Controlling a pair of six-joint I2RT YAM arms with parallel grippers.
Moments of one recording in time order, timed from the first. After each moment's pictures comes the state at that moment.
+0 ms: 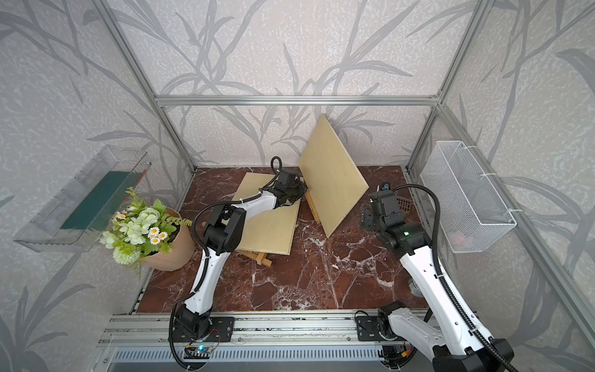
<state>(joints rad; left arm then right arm) -0.50 2.38 1.81 -0.04 0.09 -1.06 0.32 1.02 1.19 -0.88 0.40 0.26</state>
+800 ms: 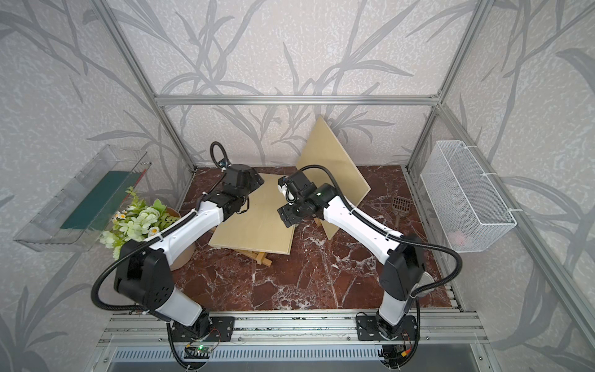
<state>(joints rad) -0.35 1.52 1.21 -0.29 -0.47 -0.77 0.77 1.84 1.72 -0.88 -0.06 0.17</state>
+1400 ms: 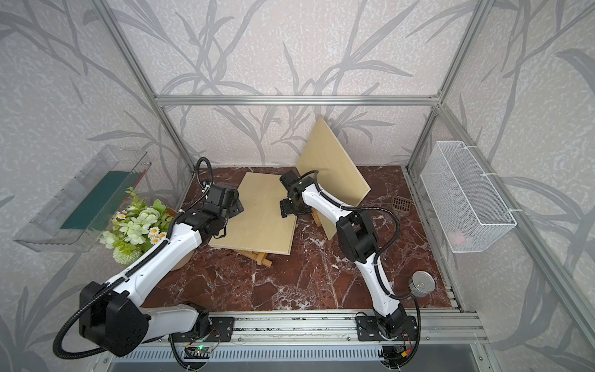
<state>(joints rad) -0.35 1.28 1.06 -0.59 -0.54 -0.68 0.63 2.30 2.04 -0.96 -0.06 0.44</state>
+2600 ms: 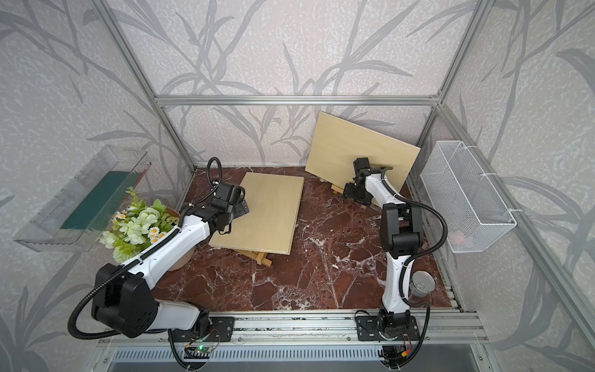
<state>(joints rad) -0.34 1.40 1.10 -0.61 -0.47 -0.67 0.12 2.09 1.72 -0.84 -0.07 0.44</state>
